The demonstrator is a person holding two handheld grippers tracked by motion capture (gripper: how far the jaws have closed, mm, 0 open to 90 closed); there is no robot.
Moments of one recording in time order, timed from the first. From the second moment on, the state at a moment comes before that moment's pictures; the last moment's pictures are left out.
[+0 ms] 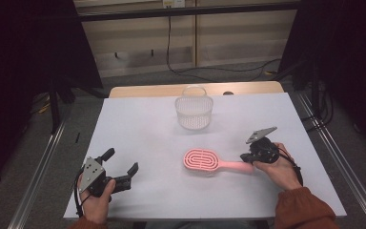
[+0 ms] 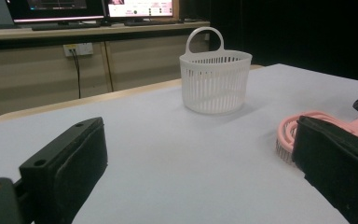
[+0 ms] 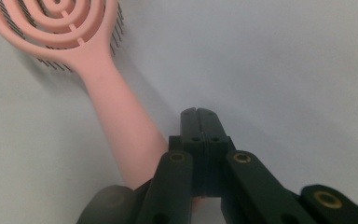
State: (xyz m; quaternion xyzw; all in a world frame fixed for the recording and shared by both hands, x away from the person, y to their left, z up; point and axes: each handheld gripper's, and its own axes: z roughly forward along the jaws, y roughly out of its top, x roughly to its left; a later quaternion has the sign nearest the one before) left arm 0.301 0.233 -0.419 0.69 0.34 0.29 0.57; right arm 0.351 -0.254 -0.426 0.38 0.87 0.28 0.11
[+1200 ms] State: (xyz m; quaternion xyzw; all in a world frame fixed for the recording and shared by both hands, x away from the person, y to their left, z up) left arm 0.302 0.235 -0.420 0.69 0.34 0.29 0.57; right arm 0.335 -0.250 -0.433 0.38 0.88 0.28 0.09
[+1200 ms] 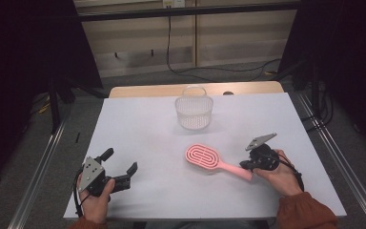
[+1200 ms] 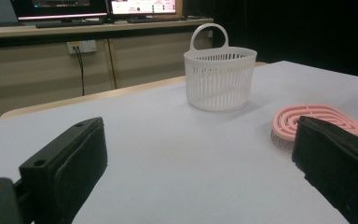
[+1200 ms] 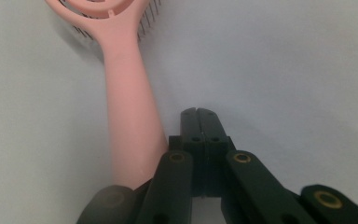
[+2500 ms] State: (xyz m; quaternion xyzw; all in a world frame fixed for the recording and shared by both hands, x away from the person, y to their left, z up) left arm 0.302 0.235 -0.420 0.69 0.34 0.29 0.57; right arm 0.338 -0.270 -0.412 0.43 0.81 0.38 0.14
